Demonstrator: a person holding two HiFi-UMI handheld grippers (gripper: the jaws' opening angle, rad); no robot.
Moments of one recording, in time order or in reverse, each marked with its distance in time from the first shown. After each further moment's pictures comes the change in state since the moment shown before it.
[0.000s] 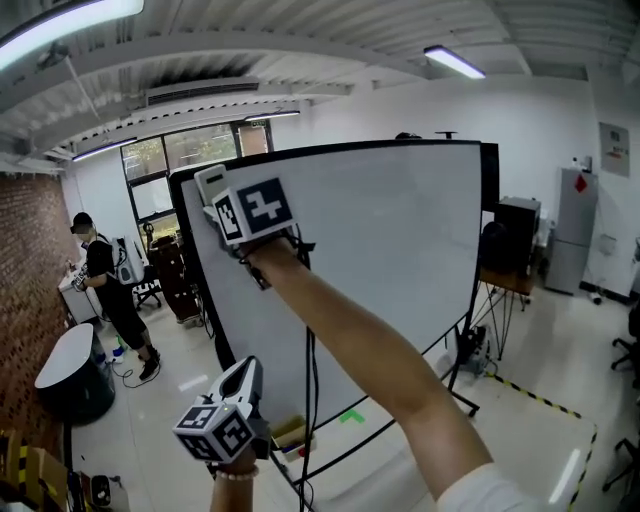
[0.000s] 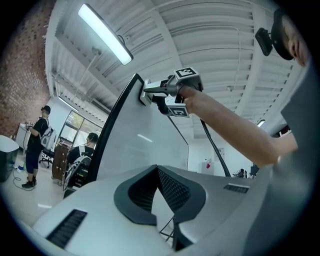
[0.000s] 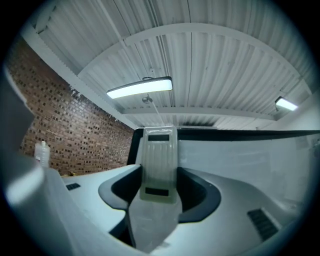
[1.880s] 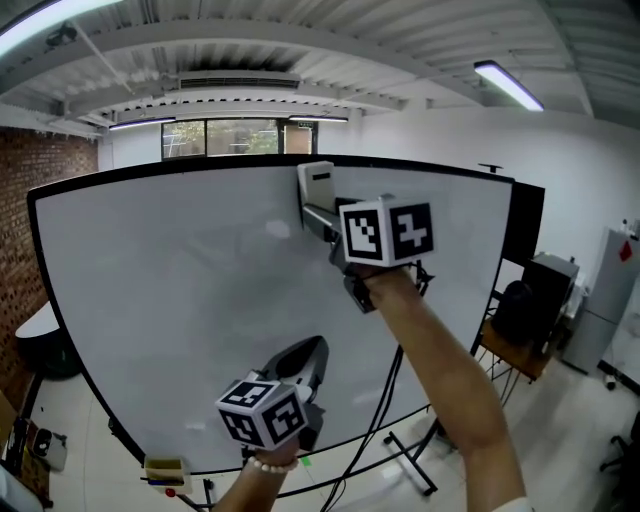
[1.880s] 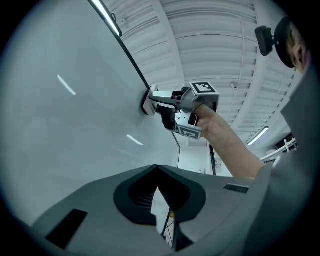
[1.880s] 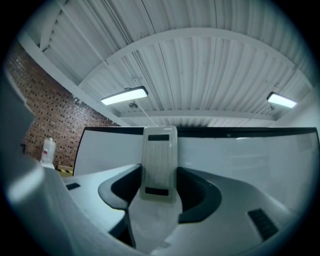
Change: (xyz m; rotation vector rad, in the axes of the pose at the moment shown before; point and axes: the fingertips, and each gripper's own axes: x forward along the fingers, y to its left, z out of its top) left arm 0.410 -0.208 -0.060 -0.074 -0.086 -0.091; right arm -0.119 -0.427 -0.058 0.002 -0.031 0.053
